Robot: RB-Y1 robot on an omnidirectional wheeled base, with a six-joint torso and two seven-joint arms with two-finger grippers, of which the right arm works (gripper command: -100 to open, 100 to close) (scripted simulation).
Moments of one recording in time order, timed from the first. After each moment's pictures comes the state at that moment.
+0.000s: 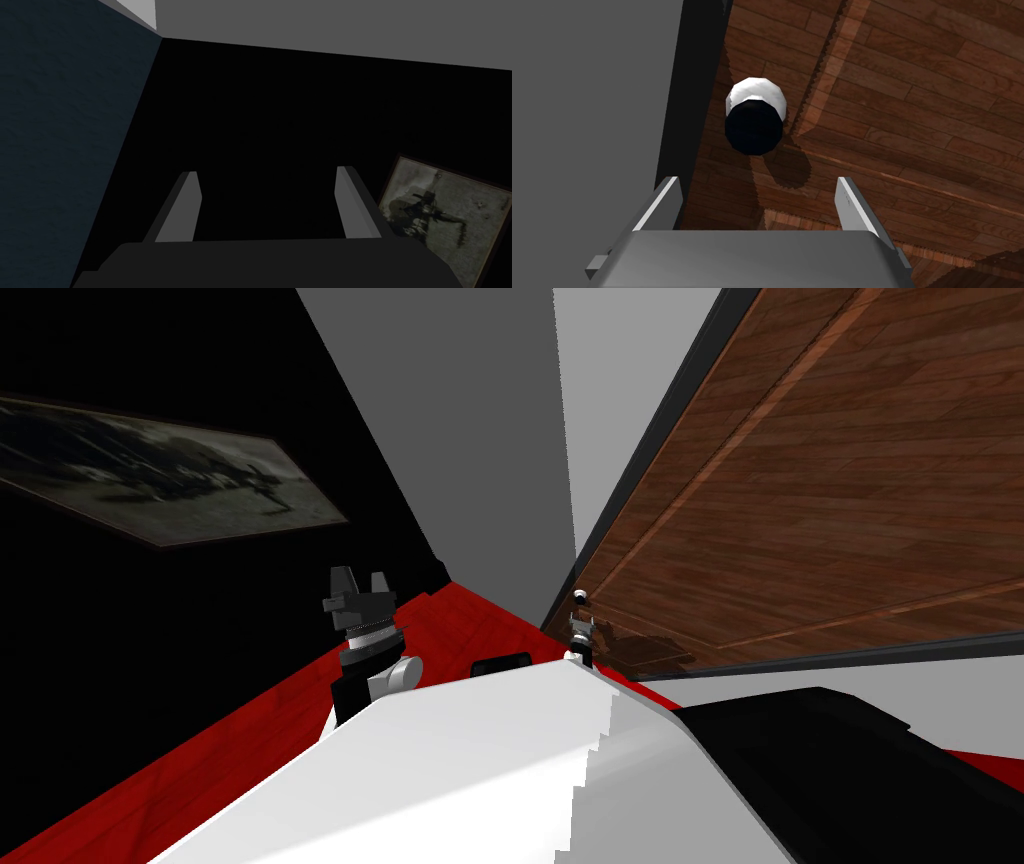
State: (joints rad) arm 0.16 -0.12 -0.37 -0.90 -0.32 -0.78 -1.19
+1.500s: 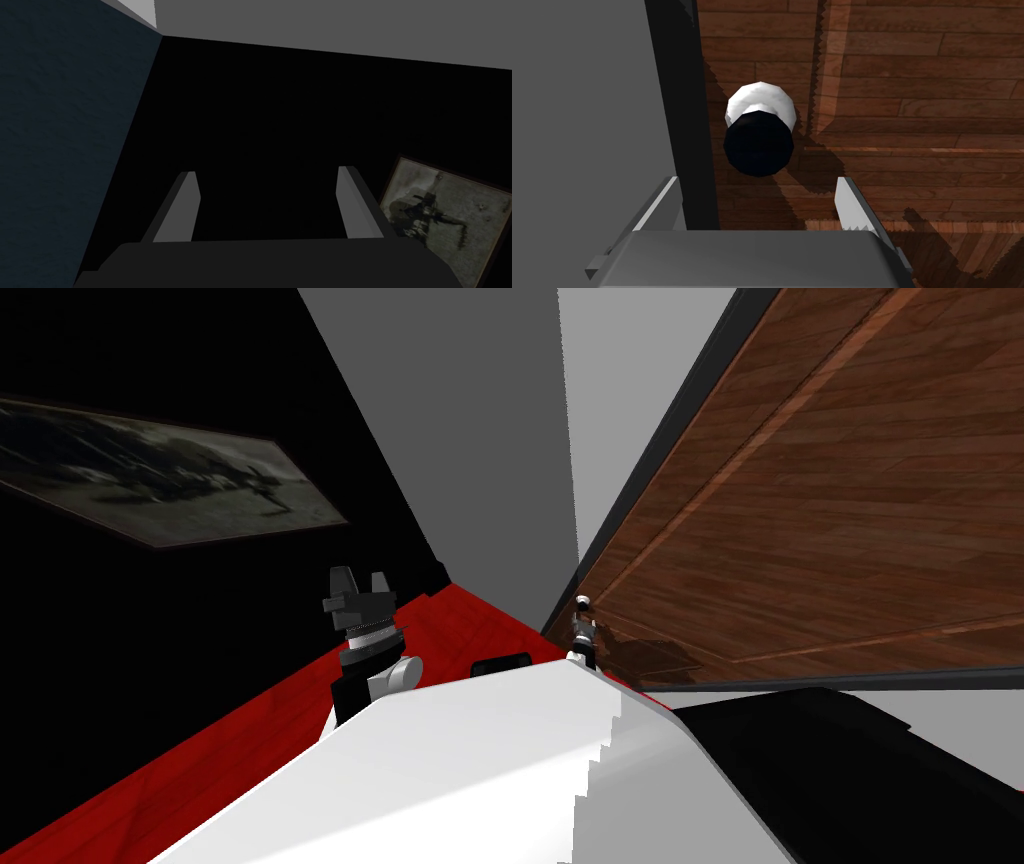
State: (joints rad) arm 0.16 -0.16 -0.34 -0.86 -0.40 -0.78 -1.48
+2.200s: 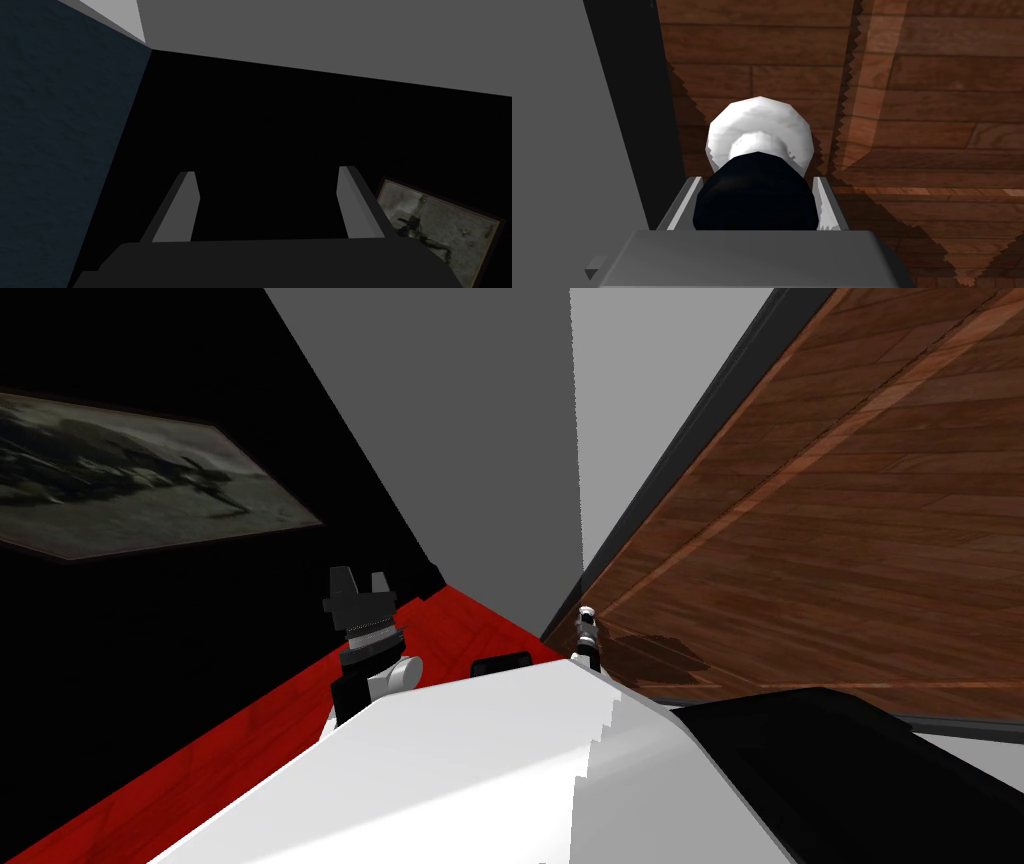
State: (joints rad) arm 0.15 -0.21 -0.32 -0.81 -0.39 -0.80 -1.54
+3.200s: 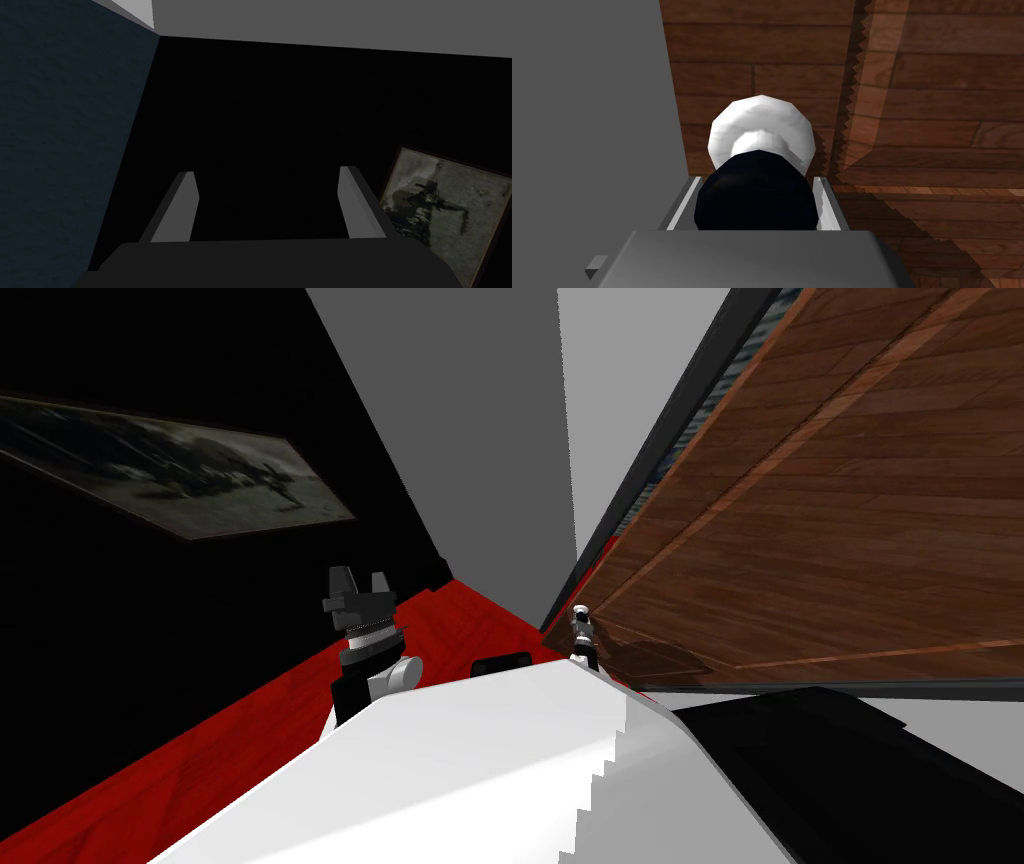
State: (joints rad) arm 0.17 -0.23 -0.25 -0.83 -0.35 -0.80 -1.59
